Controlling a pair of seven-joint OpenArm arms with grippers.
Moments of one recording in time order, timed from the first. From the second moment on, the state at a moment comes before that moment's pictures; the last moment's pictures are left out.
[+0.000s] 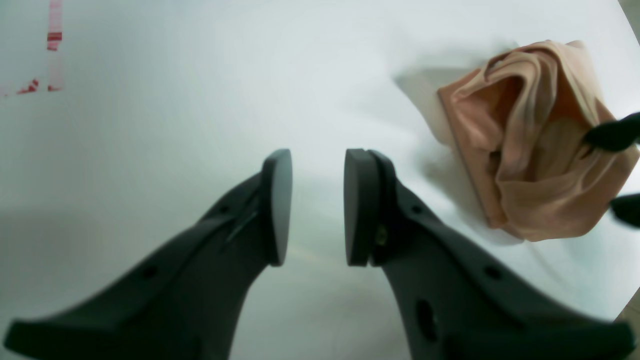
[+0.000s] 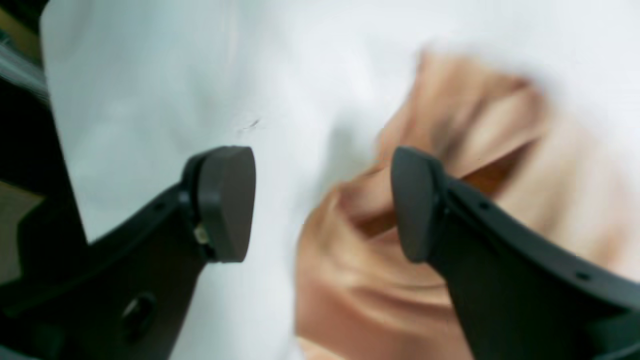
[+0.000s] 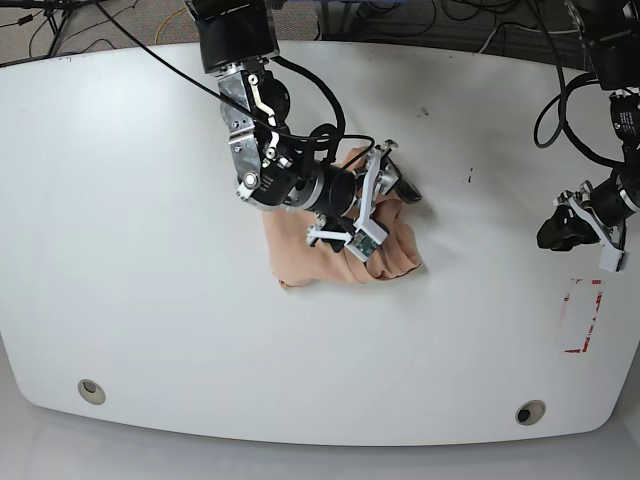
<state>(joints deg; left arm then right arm) -3.2 -31.7 -22.4 75.3 -55.9 -41.7 56.3 3.7 -5.9 -13.8 96.0 19.7 36.1 -54.2</state>
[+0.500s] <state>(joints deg) -2.5 -31.7 -22.2 75.3 -55.7 -41.7 56.1 4.7 0.2 -9.7 92.0 19.2 36.2 -52.3</state>
